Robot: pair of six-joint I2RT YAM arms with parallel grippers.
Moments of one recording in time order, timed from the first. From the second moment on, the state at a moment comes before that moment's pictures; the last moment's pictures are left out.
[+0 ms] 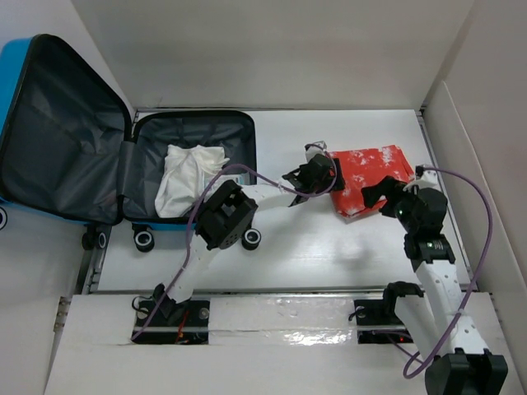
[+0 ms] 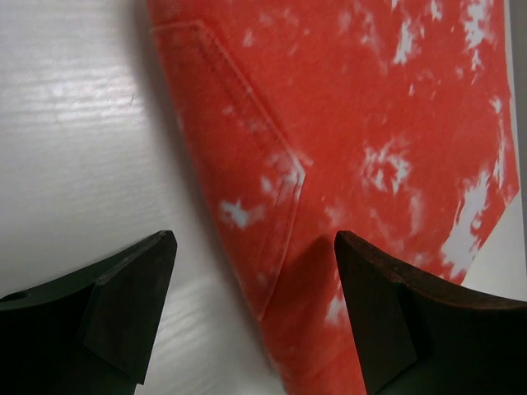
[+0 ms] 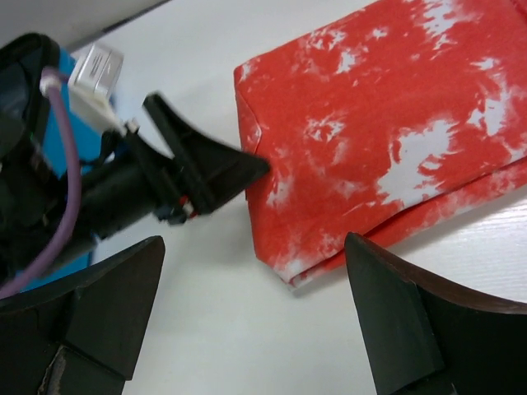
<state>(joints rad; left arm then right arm) -0.89 2.29 1.64 0.05 -0.15 -0.83 -0.04 0.68 0.52 -0.11 -0.20 0.43</state>
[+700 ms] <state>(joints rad) -0.91 2.48 2.00 -0.11 -0.21 -0.78 -0.03 0.52 0.62 -0.22 -0.34 0.33</state>
